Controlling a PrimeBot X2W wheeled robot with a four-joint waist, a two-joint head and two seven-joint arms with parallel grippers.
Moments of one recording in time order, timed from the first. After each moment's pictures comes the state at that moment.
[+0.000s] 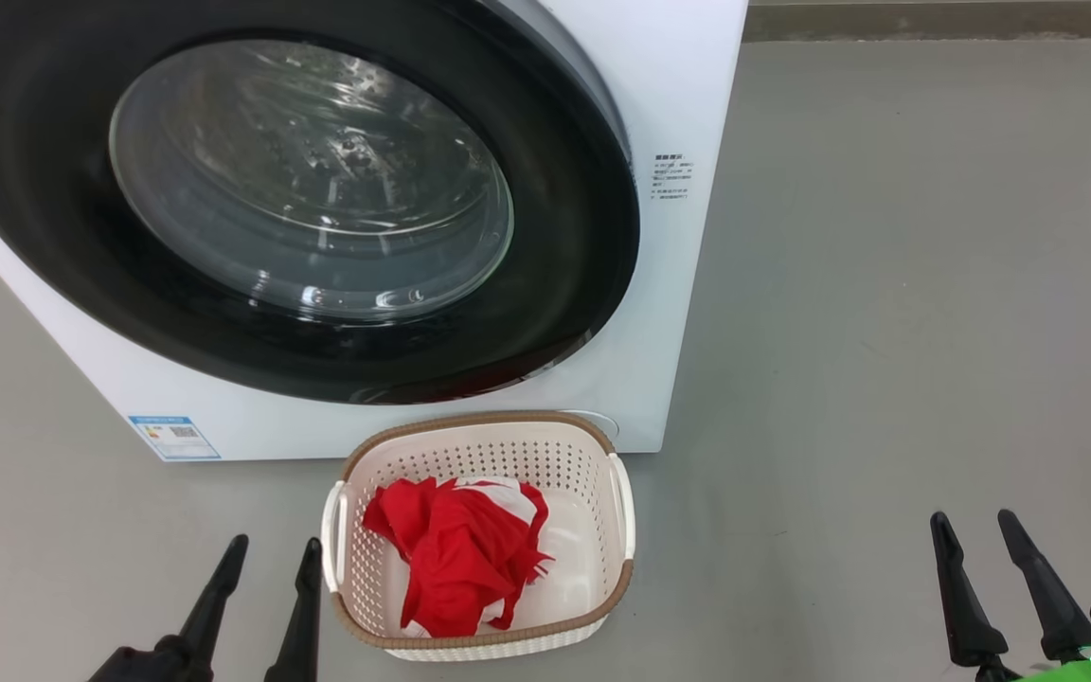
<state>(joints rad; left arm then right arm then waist) 0.03 0.10 -0.04 0.16 -0.27 -0.13 -0.25 0.14 -0.12 -0.06 0.14 0.44 0.13 -0.26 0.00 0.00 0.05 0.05</state>
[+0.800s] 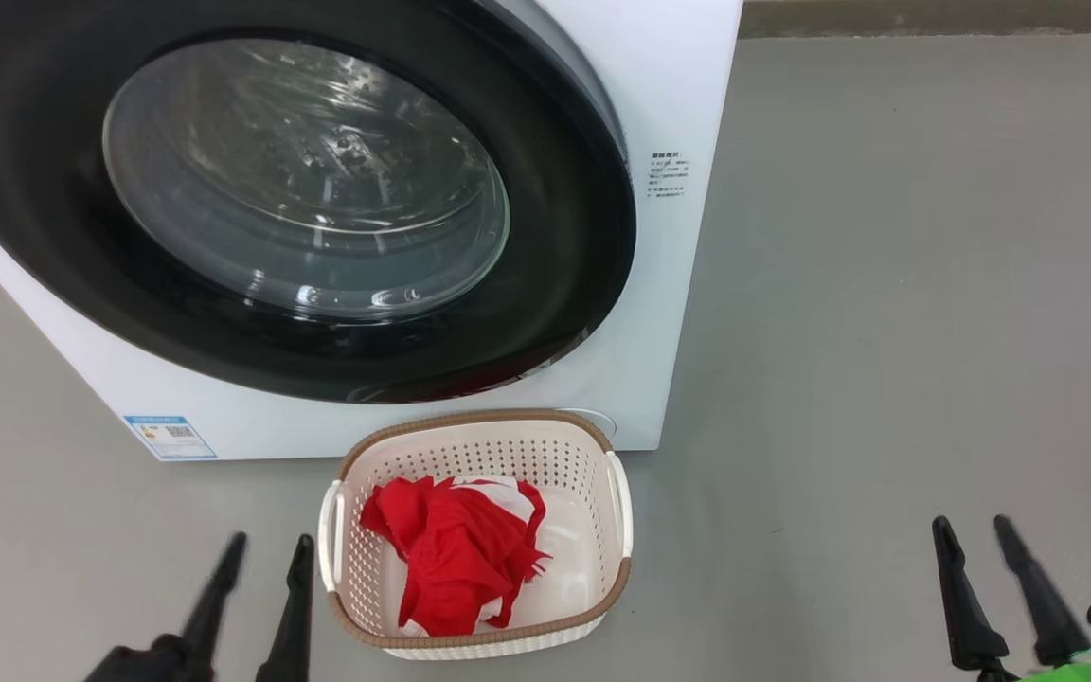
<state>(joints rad) 0.03 0.10 -0.03 0.14 -0.27 -0.13 -0.25 0.15 -0.11 -0.07 0.14 0.44 0.13 -0.26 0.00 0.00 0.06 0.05</state>
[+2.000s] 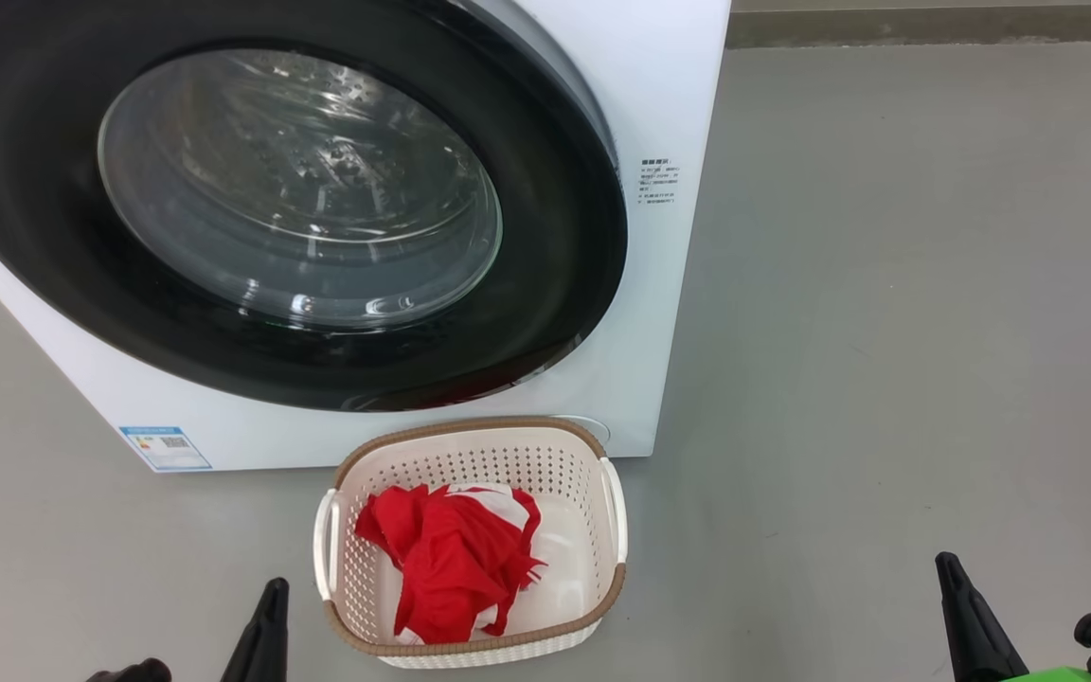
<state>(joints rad) 0.04 0.07 -0.03 0.24 -0.59 -0.12 -0.18 0.13 -0.06 -0.06 0.25 0.70 0.13 -0.18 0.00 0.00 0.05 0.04</state>
